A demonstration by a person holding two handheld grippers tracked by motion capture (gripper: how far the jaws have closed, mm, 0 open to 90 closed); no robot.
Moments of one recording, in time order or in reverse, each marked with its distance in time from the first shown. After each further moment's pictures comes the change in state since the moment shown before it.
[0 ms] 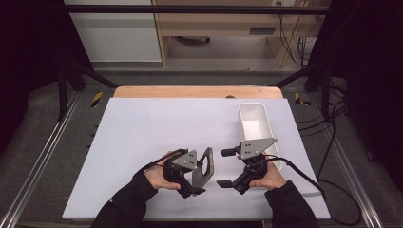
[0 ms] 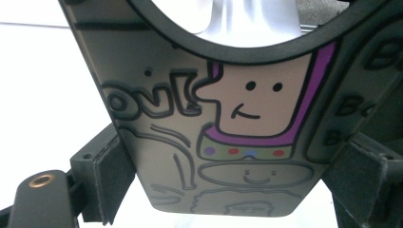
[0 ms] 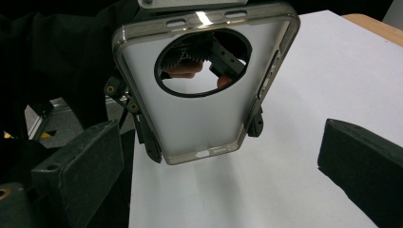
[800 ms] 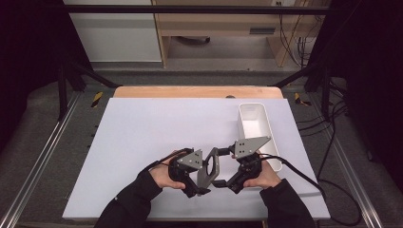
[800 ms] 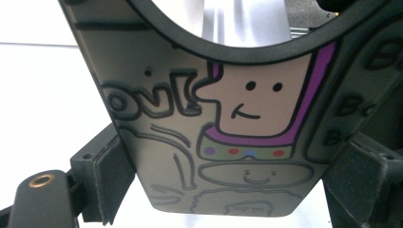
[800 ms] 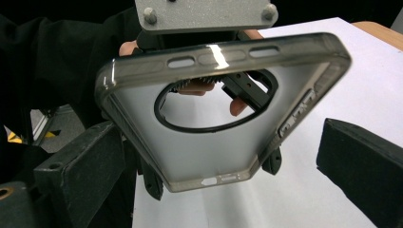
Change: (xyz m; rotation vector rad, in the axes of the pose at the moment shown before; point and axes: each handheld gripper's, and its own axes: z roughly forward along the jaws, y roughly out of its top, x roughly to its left) left arm 0.000 0.013 0.008 -0.006 -0.032 0.025; right arm 0.002 0.011 0.012 -0.006 0.025 -0.021
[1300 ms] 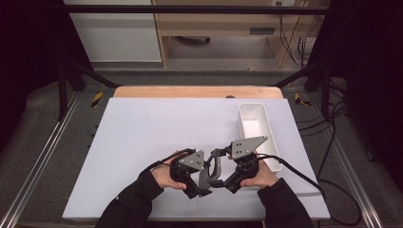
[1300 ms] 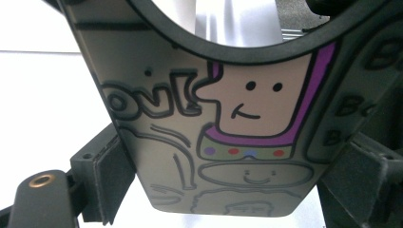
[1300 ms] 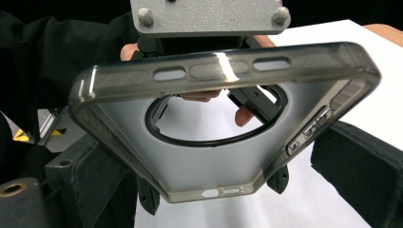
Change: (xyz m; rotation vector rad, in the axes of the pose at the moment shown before) left arm -0.001 0.003 0.003 -0.013 -0.023 0.011; right arm -0.001 0.000 0.007 -0.004 0.031 -0.010
